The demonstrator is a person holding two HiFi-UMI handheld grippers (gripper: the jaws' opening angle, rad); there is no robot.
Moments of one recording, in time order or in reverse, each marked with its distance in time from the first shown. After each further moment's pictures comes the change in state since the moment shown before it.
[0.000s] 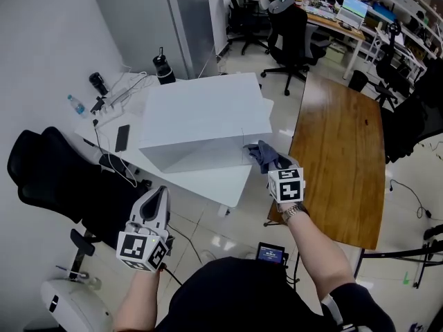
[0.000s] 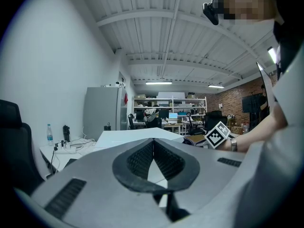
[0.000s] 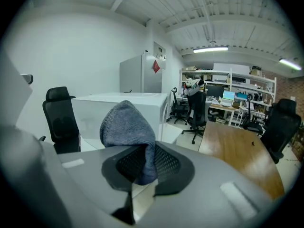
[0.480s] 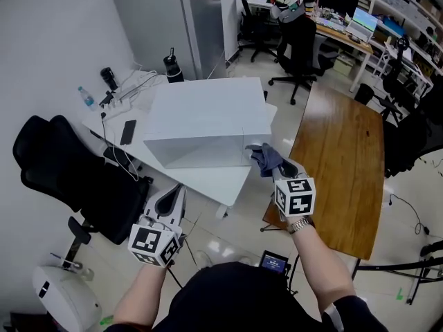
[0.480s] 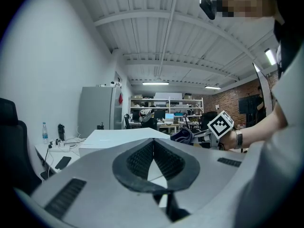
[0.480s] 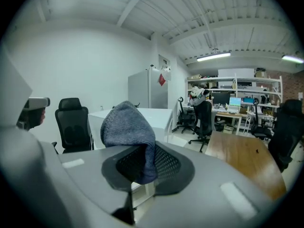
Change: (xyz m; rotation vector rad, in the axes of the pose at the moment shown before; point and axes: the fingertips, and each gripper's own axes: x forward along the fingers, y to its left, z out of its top) left arm 0.002 -0.055 -0.003 0.005 -0.006 -0.041; right arm -0.068 0.012 0.037 -0.010 -0.119 0.098
